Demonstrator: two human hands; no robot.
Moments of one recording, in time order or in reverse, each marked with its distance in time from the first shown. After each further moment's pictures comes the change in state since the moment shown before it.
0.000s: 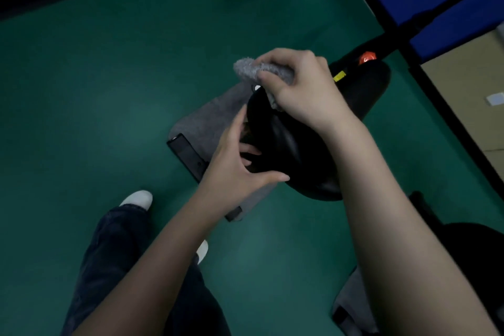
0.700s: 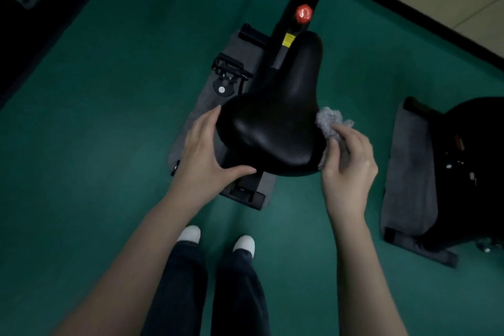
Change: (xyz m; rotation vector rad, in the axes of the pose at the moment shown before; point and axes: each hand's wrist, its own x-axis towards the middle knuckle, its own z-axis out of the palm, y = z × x) left_hand 0.042 0.041 -0.056 0.559 -0.302 0.209; right_hand -0.146 0.014 0.035 0.031 0.884 0.691
